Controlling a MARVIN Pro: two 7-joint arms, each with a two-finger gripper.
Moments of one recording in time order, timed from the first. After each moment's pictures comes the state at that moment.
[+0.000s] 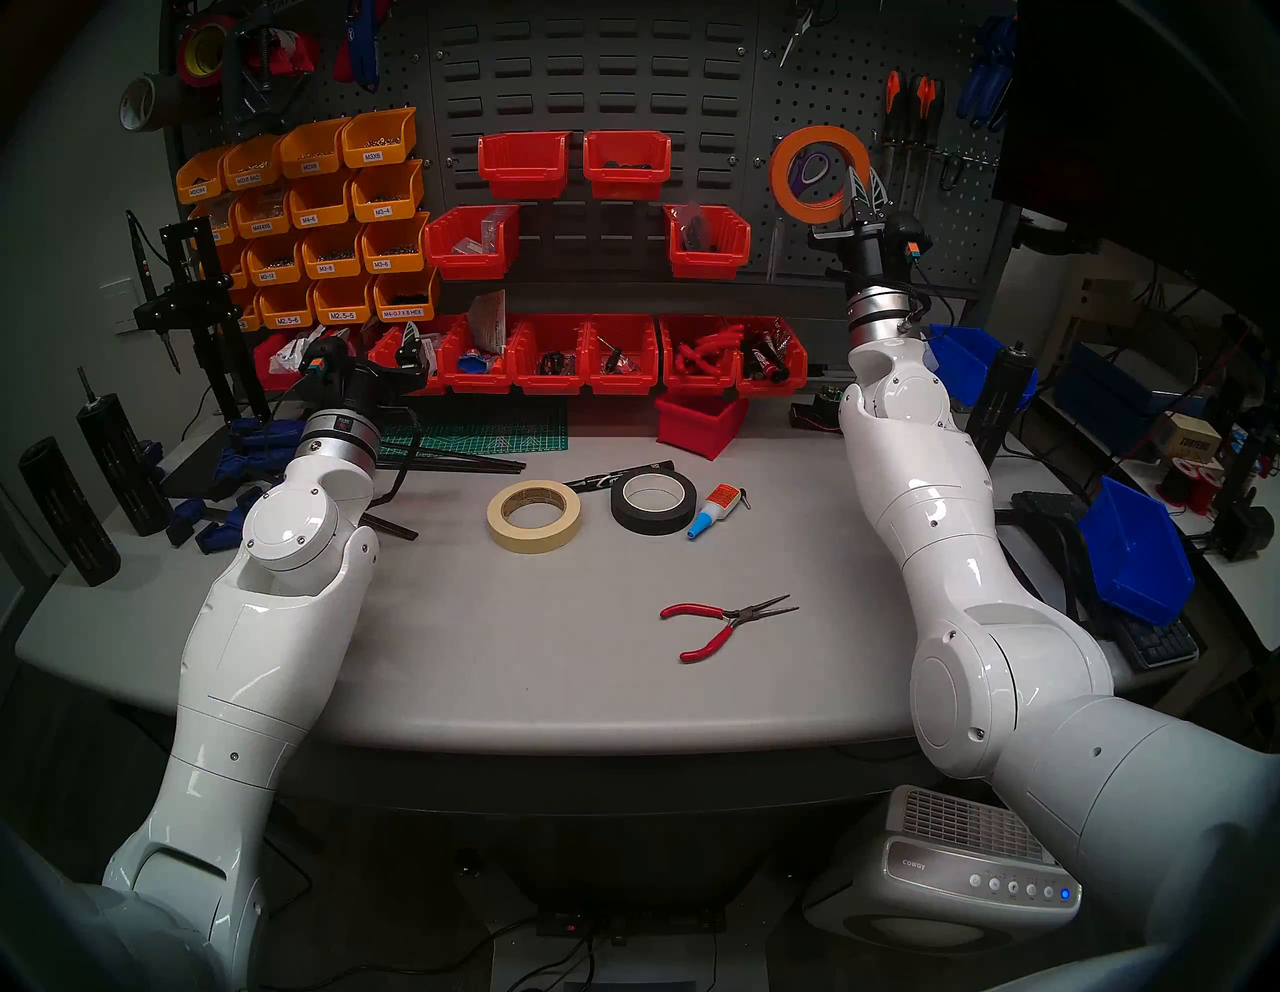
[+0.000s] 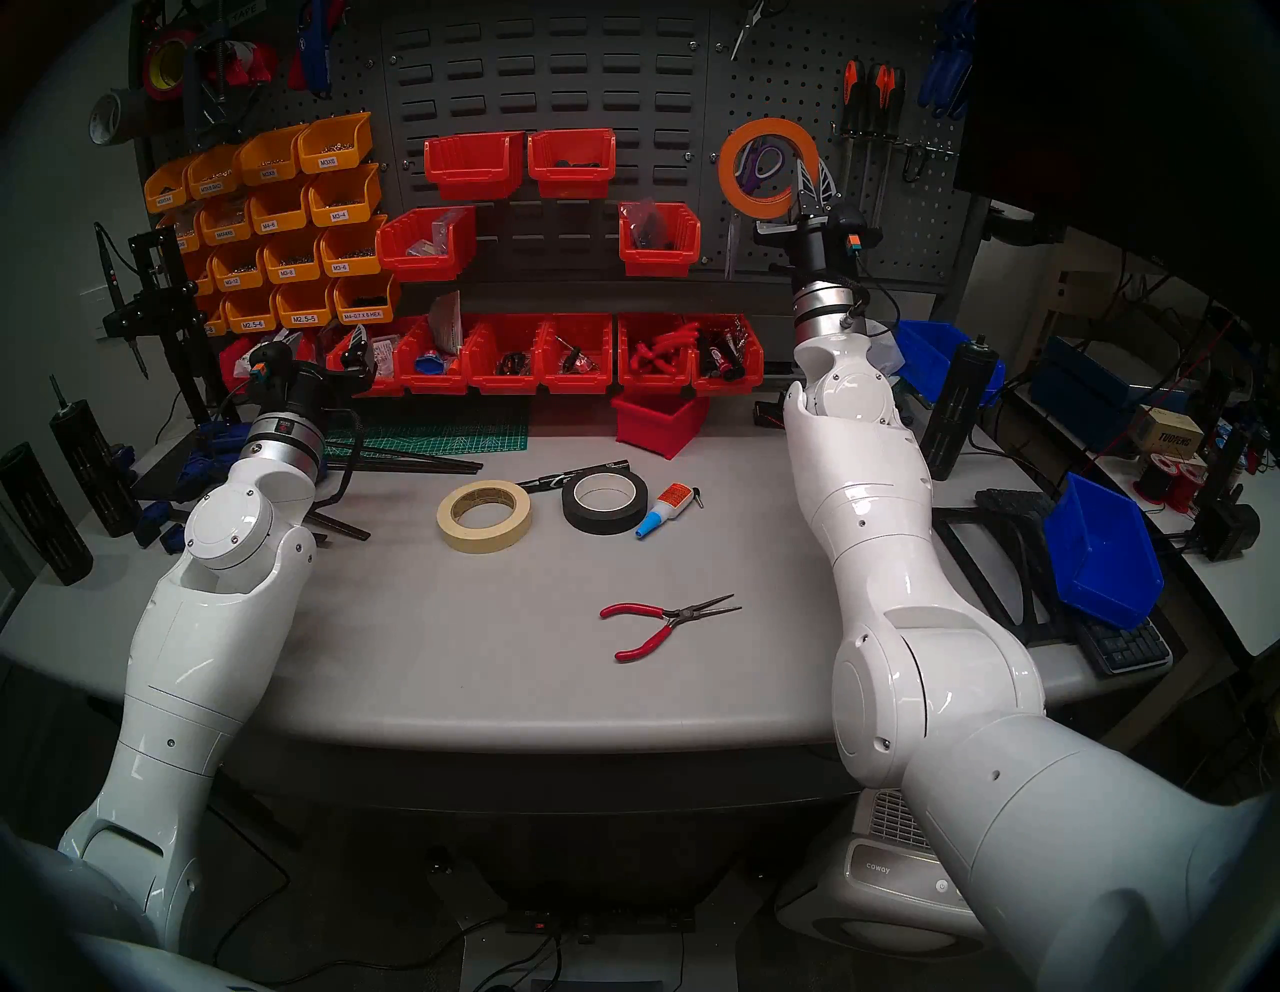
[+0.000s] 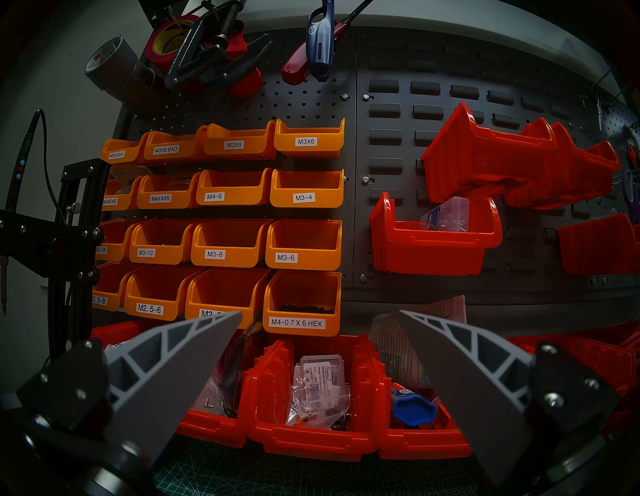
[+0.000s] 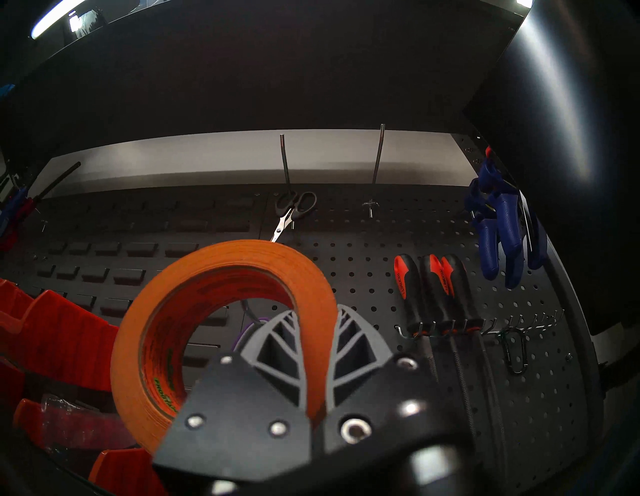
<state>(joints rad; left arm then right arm) 1.37 -1.14 -1.53 -1.70 -0.43 -0.04 0.20 -0.69 -1.46 1.57 -0.90 0.17 -0.67 0.18</state>
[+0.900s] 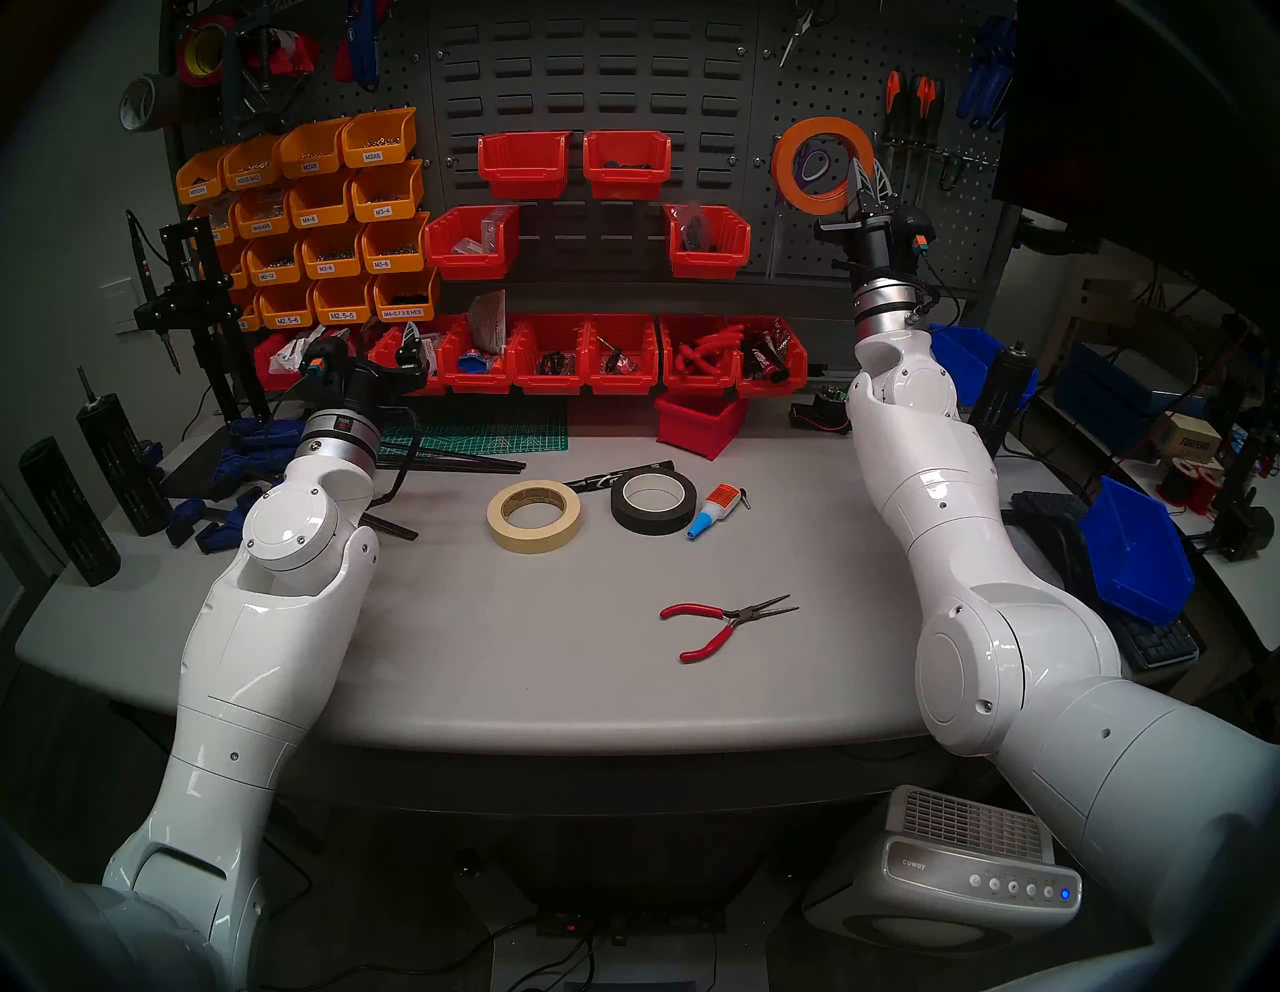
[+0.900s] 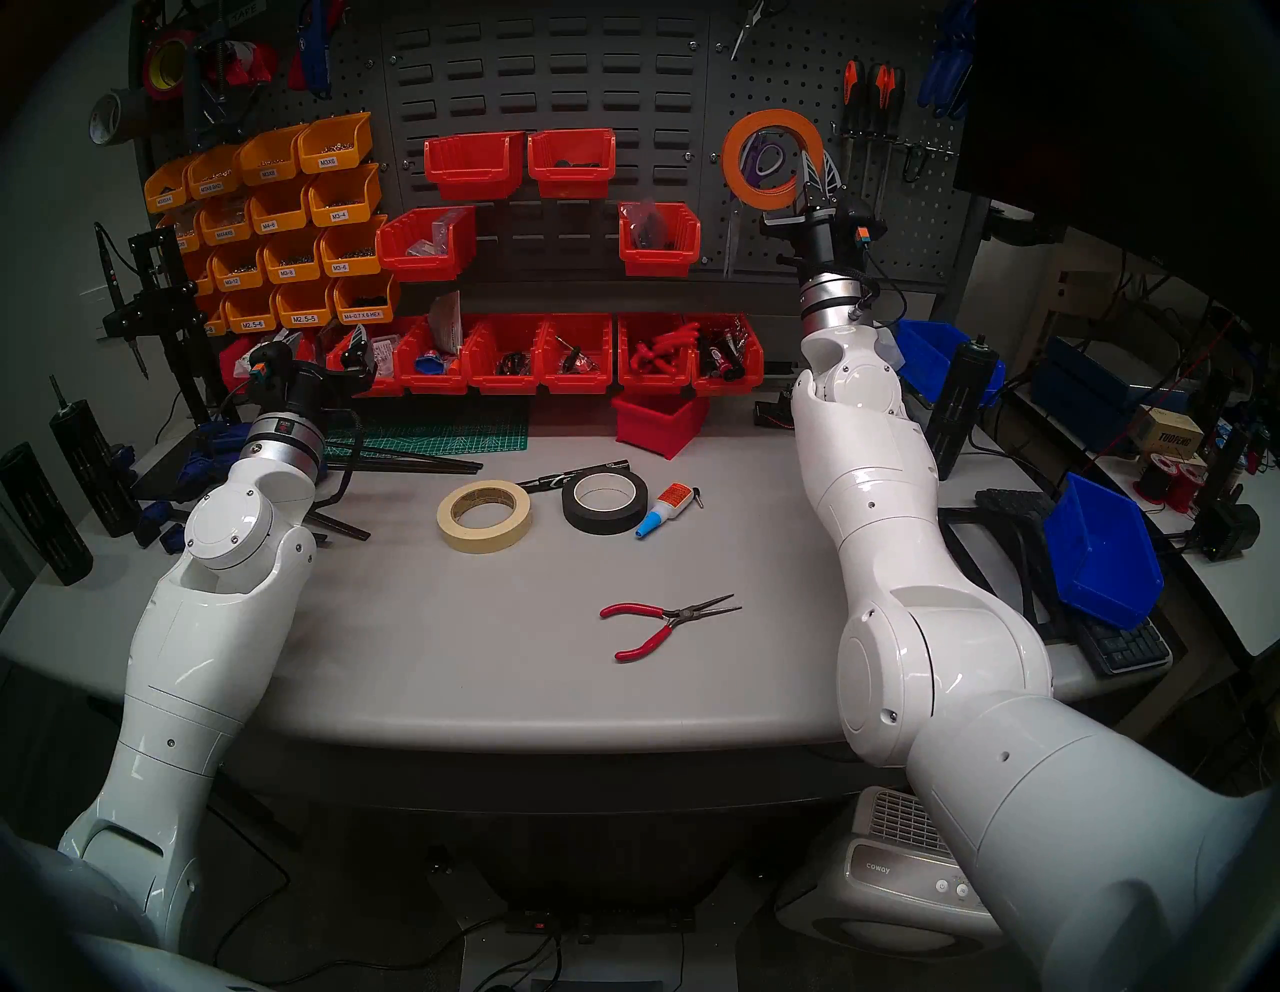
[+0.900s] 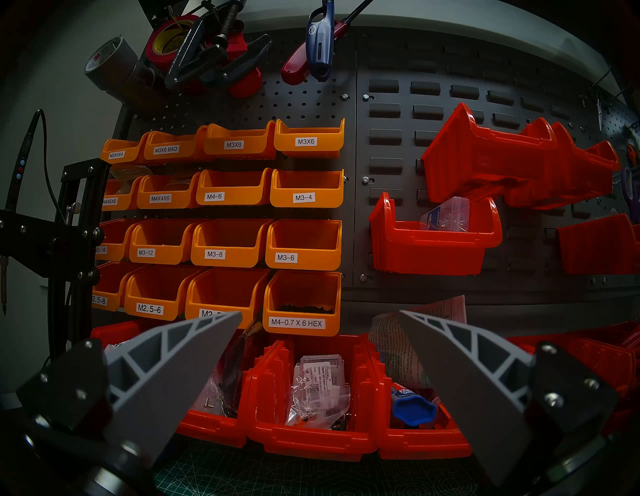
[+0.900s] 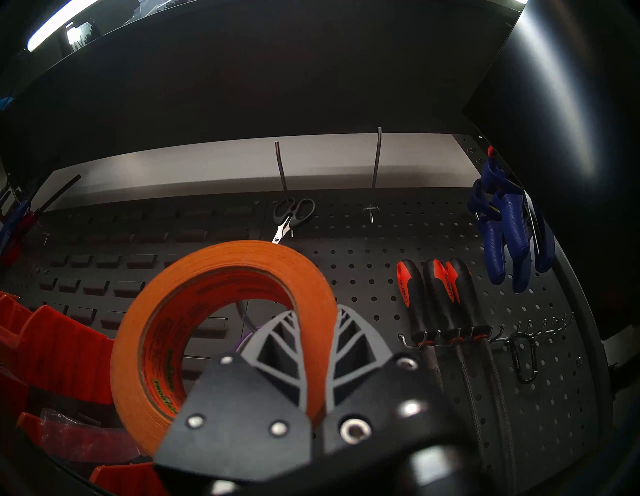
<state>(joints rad) 1.37 -1.14 -1.53 -1.70 -0.43 -0.03 0.20 -0.64 -1.45 1.59 -0.82 0.22 -0.70 0.26</state>
